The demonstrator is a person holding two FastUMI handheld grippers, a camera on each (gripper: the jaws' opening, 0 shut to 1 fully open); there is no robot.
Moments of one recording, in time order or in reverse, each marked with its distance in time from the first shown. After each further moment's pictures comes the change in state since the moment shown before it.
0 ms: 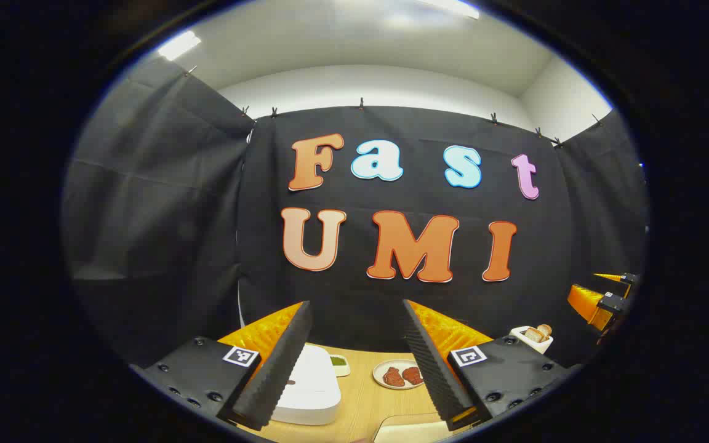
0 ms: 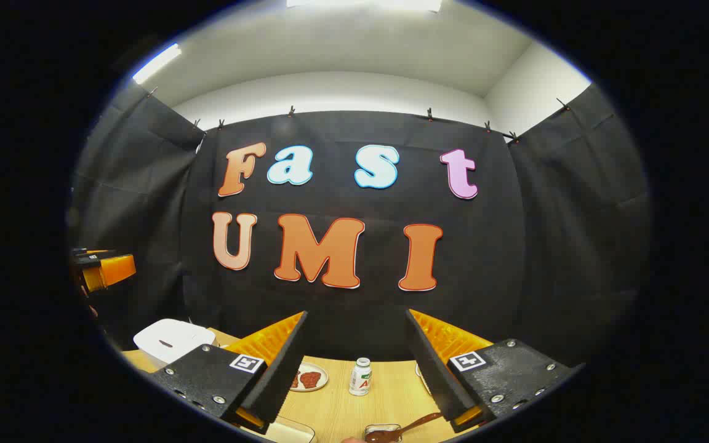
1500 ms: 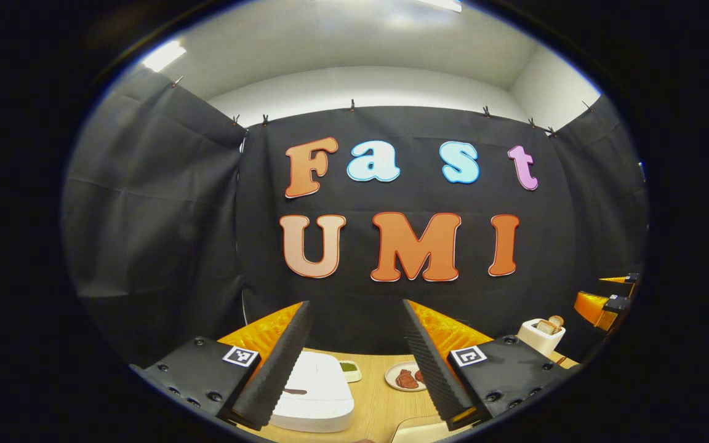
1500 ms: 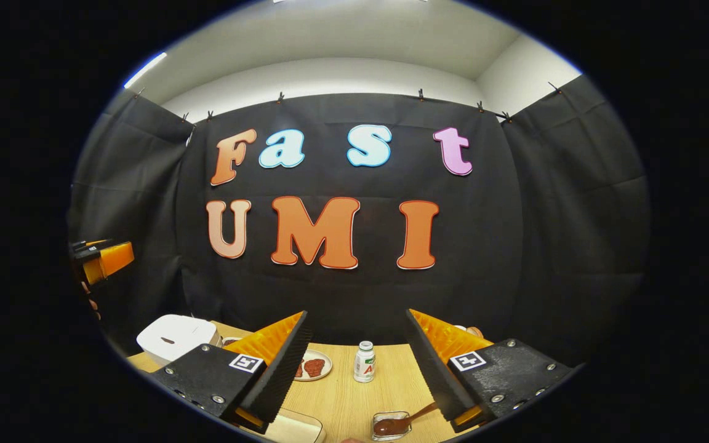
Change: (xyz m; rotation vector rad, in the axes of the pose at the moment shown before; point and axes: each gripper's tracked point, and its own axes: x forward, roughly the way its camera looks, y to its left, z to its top) left arm 0.020 0.013 0.004 0.068 -0.021 -0.001; right arm 0.003 -0.007 -0.031 0.040 0.089 -0.033
